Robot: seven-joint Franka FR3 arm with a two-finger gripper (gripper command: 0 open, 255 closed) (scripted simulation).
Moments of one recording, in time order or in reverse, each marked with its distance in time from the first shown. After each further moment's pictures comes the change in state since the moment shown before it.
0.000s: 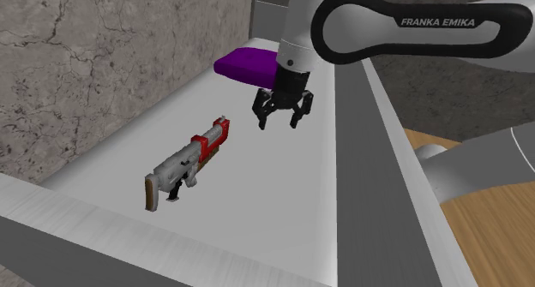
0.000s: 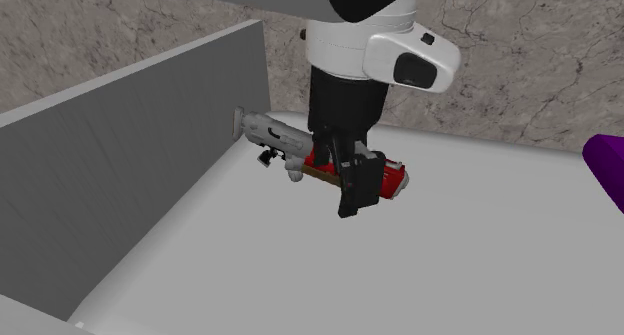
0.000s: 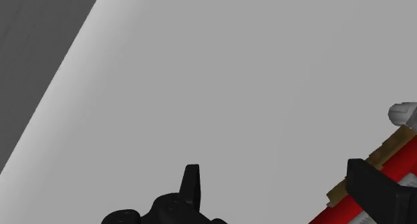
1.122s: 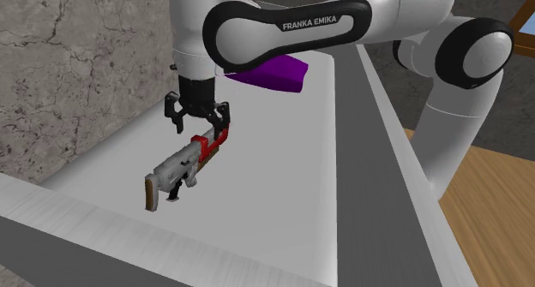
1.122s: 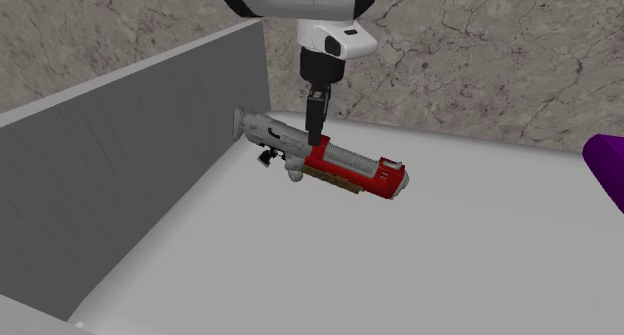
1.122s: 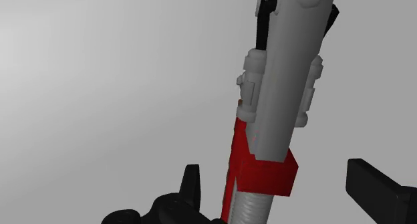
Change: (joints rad) arm -0.043 0.779 0.359 0.590 -0.447 0.065 0.936
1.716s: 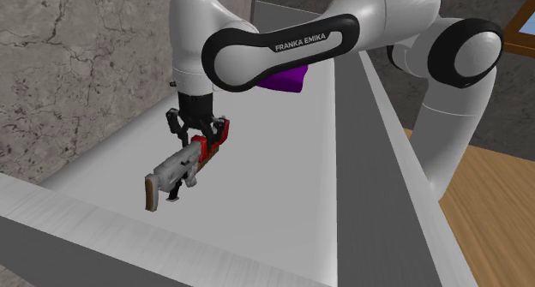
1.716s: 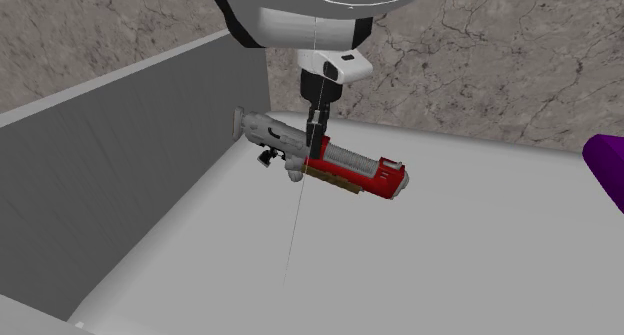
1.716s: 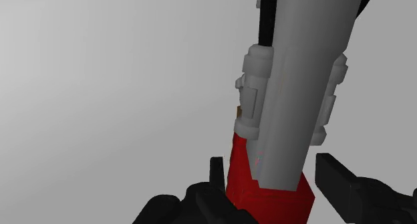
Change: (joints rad) arm 0.013 0.036 -0.010 -0.055 -0.031 0.080 0.029
